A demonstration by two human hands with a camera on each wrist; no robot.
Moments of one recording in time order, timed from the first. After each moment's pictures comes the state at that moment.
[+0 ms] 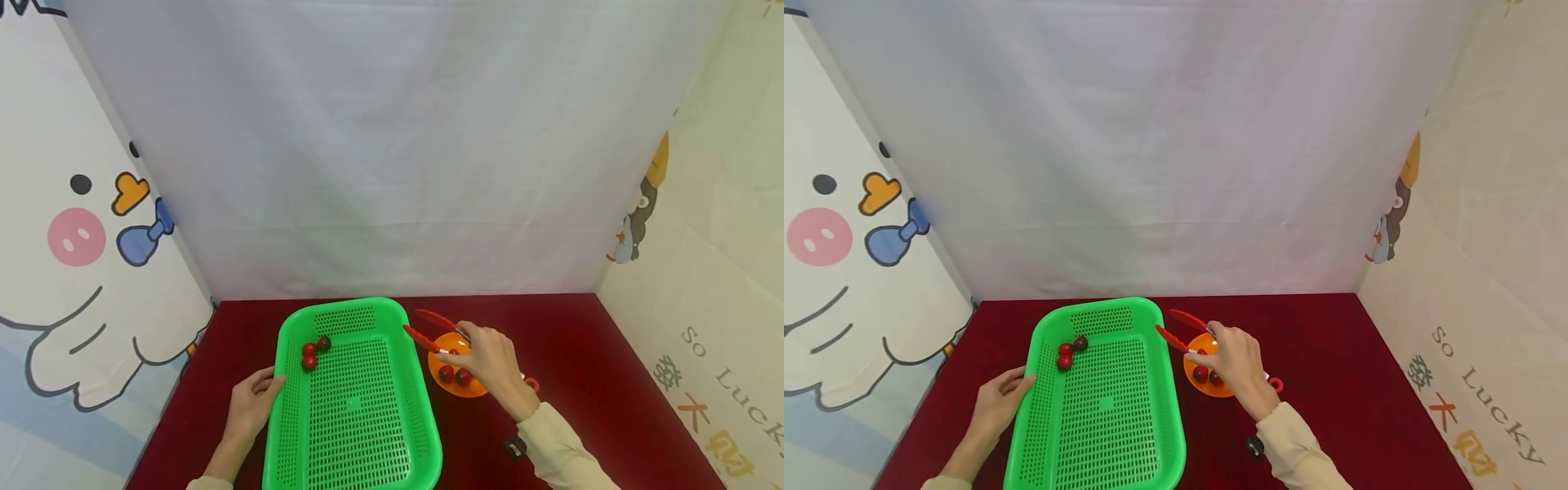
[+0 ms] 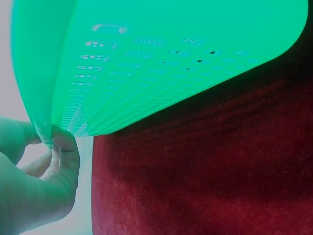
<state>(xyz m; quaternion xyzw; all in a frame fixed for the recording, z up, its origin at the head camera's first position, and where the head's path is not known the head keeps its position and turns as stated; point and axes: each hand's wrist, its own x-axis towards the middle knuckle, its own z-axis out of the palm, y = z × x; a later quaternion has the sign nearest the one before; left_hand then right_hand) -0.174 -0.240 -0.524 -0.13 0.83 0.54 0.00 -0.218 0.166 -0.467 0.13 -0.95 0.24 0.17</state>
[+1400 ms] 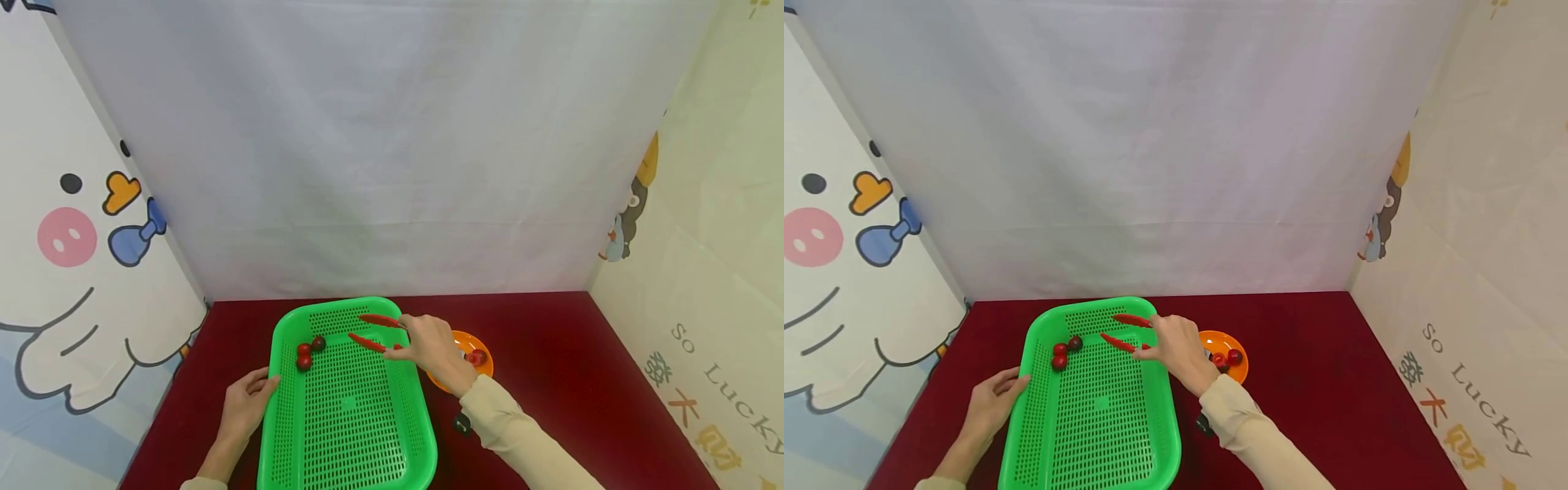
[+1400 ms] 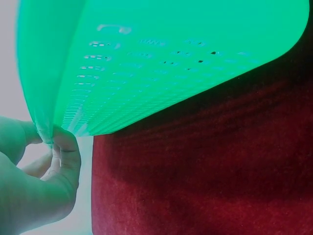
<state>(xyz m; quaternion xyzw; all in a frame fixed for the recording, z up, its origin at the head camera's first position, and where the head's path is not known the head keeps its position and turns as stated) -0.176 -0.240 -0.524 -0.13 0.83 0.54 0.00 -0.240 0.092 -0.454 0.24 -0.94 0.18 0.14</state>
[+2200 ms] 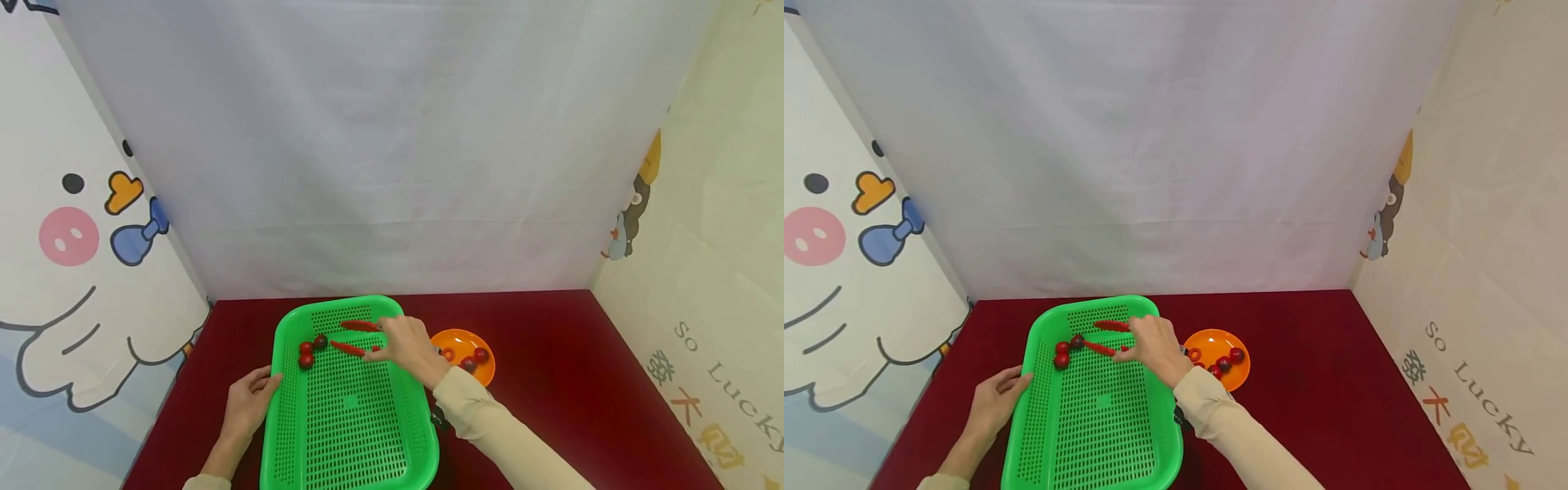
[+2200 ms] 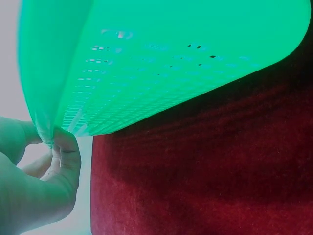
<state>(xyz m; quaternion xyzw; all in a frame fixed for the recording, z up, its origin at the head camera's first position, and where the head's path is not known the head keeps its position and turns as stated) -0.175 -0.238 -0.522 -0.13 0.83 0.54 0.00 -0.251 0.052 -0.463 0.26 -0.94 0.17 0.10</state>
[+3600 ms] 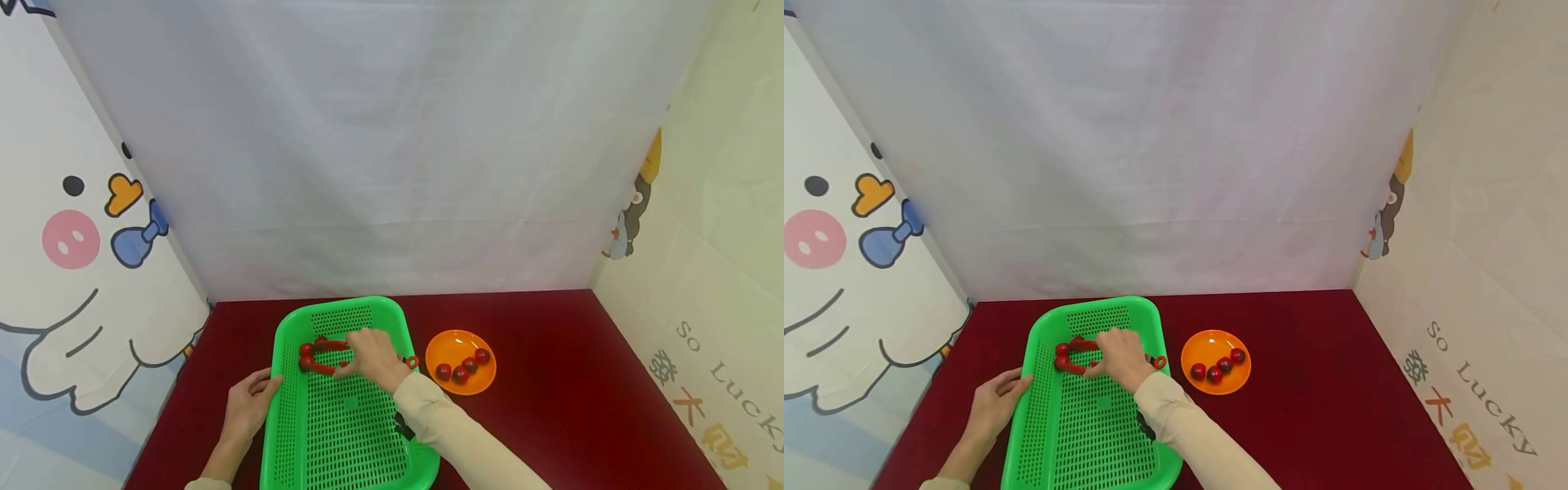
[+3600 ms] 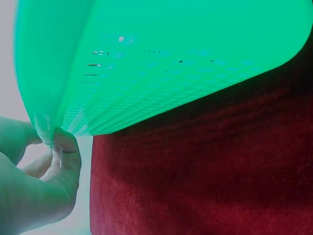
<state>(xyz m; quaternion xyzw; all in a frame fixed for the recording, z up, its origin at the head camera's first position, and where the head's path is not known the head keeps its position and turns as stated) -0.175 -0.239 -0.524 -0.13 0.83 0.55 0.00 -0.252 -0.004 -0.486 0.27 -0.95 0.14 0.06</state>
